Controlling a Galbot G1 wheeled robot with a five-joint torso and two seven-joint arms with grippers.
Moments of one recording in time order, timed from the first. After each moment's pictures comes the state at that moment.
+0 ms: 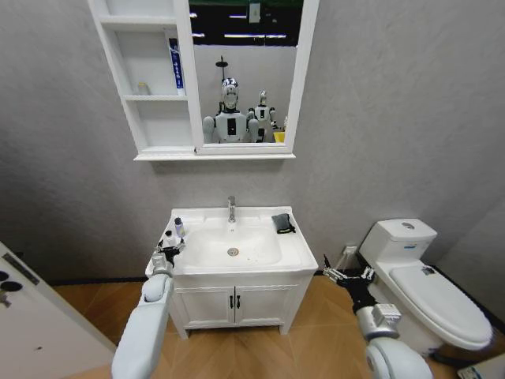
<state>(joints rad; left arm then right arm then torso) 0.93 -1.38 -0.58 -1.37 -0.18 0.11 -0.08 -1.64 1.36 0.77 2.19 0.16 -0.08 0.00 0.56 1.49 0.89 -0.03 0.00</state>
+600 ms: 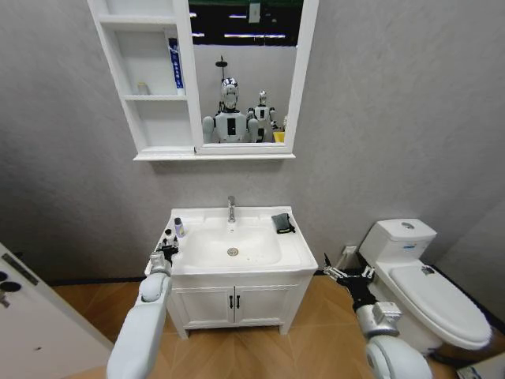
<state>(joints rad) 1.07 -1.25 -0.56 -1.72 -0.29 0.26 -0.17 -1.63 1.36 0.77 2.19 0.17 -0.09 0.01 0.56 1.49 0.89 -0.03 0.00</state>
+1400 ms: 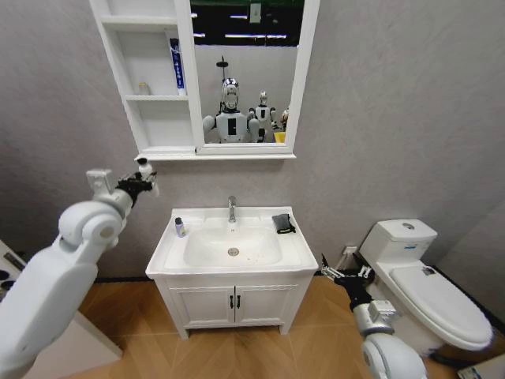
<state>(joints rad) 0.29 -0.77 -0.21 -1.85 -1.07 0.71 -0.55 -1.62 1.34 0.76 2.15 0.16 -0.08 0.00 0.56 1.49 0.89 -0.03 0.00</state>
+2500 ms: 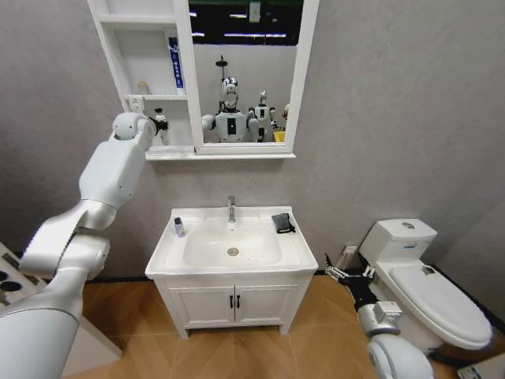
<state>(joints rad) -0.34 -1.15 0.02 -0.78 -0.66 0.58 -0.14 -1.64 1.33 0.79 2.16 0.19 -0.06 0.00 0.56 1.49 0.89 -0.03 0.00</state>
